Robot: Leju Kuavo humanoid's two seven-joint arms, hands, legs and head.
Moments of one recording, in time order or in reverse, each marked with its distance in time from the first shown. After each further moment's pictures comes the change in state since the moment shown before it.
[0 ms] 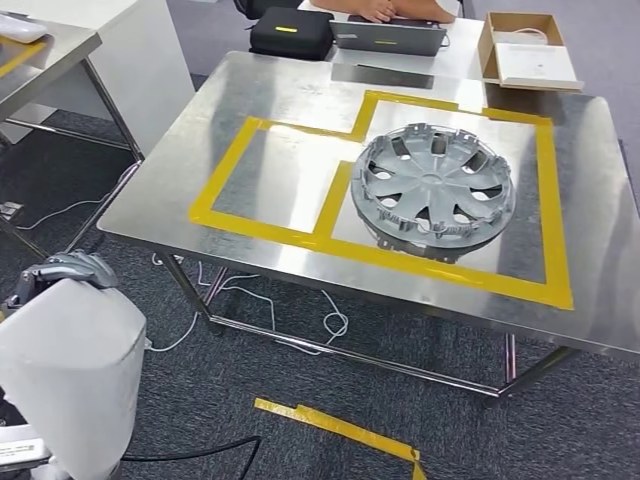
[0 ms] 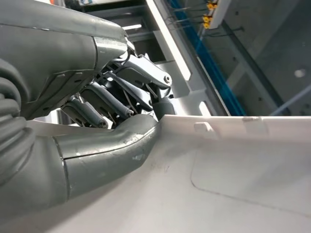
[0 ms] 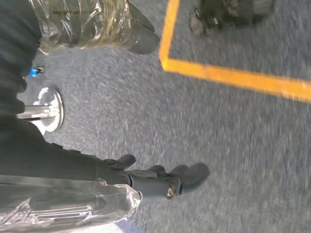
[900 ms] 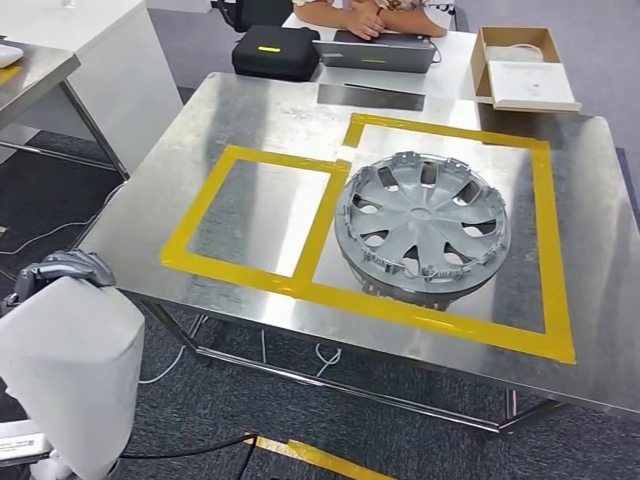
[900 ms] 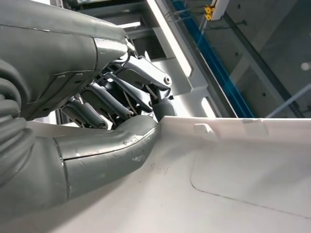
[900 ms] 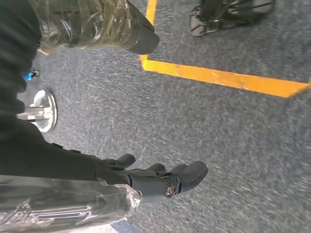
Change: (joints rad) left arm 0.000 -0.005 0.017 0.003 0.000 -0.002 0.000; right arm 0.004 -0.001 -0.009 0.000 0.001 0.003 0.003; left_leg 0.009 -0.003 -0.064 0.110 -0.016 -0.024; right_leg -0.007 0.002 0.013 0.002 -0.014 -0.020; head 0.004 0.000
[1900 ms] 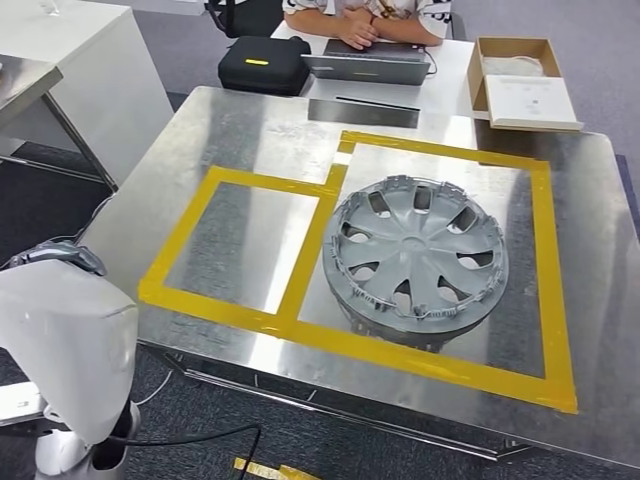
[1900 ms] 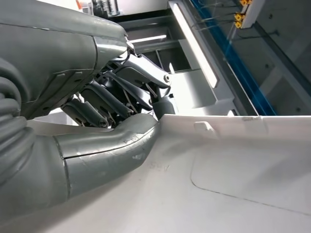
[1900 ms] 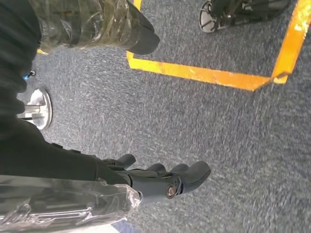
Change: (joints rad) left arm -0.027 -0.032 0.013 0.028 0.021 0.089 0.063; right arm -0.007 0.002 -0.004 0.000 -0.001 -0.006 -0.001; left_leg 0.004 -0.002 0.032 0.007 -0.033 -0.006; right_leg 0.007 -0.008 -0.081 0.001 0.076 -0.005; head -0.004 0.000
